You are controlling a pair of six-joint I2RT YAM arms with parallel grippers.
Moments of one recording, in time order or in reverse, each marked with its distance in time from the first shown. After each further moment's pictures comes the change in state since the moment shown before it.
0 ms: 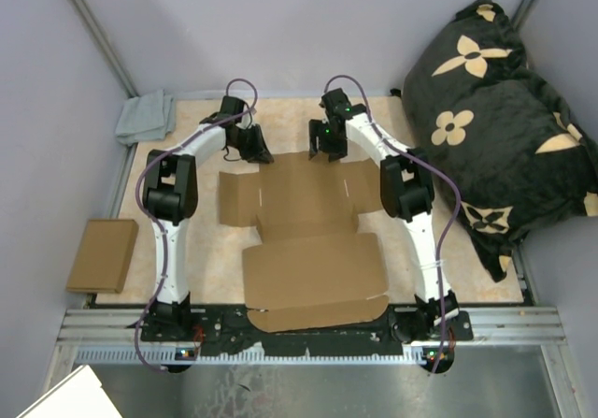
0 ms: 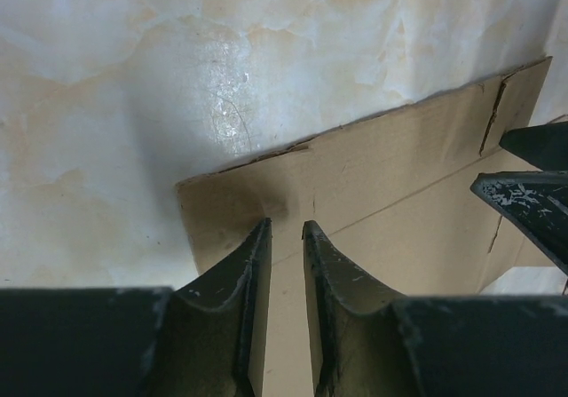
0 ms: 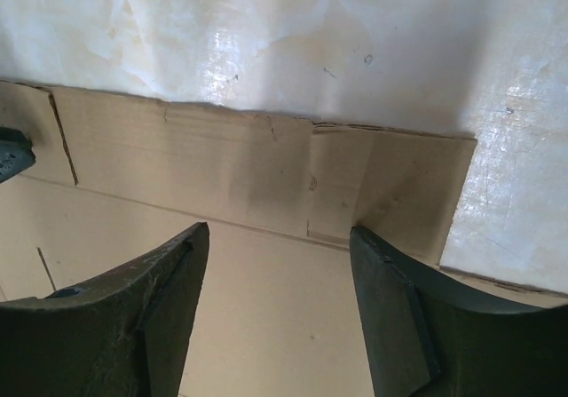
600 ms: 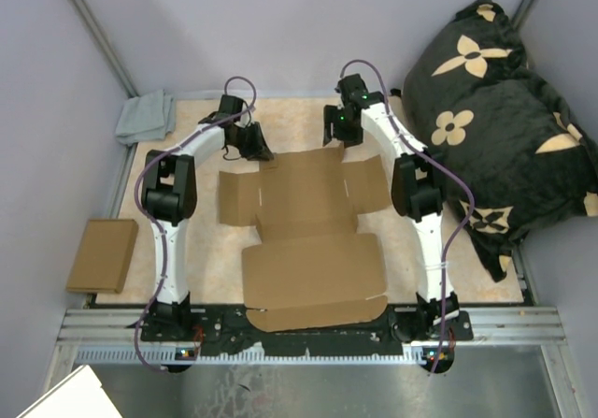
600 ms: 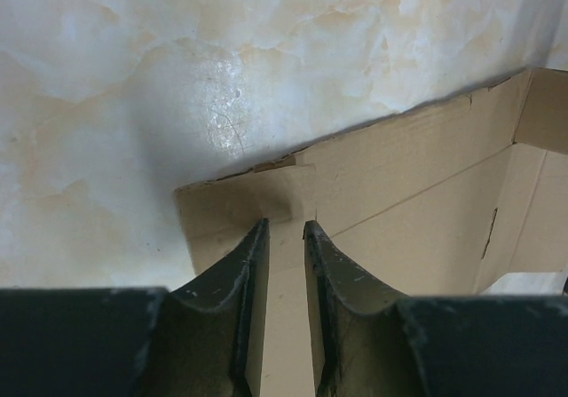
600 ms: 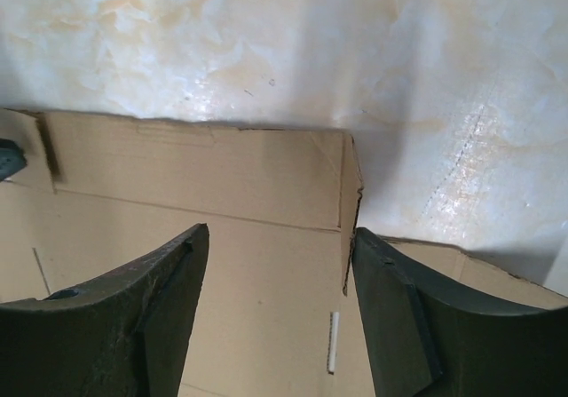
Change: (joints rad) left arm 0.004 -0.014 -0.013 0.041 0.001 -0.003; right arm -0.067 -0.077 0.011 -0.045 0.048 -0.045
